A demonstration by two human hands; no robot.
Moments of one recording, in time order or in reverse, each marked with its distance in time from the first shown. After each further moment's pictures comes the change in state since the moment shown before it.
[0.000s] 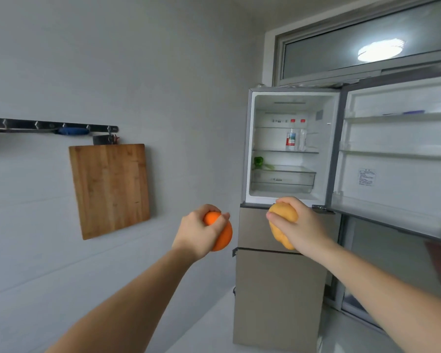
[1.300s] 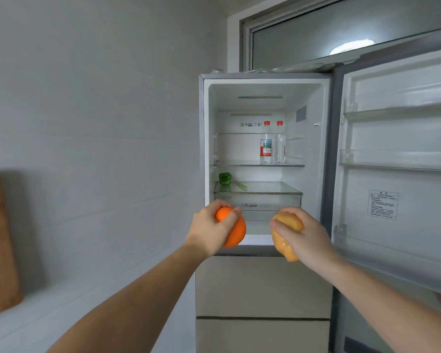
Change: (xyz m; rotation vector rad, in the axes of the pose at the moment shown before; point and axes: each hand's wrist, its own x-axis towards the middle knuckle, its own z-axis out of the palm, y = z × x) left_hand 0.360 -0.031 0.282 -0.160 -0.148 0.099; right_hand 0.353 0.204 -0.039 0.027 0.136 0.067
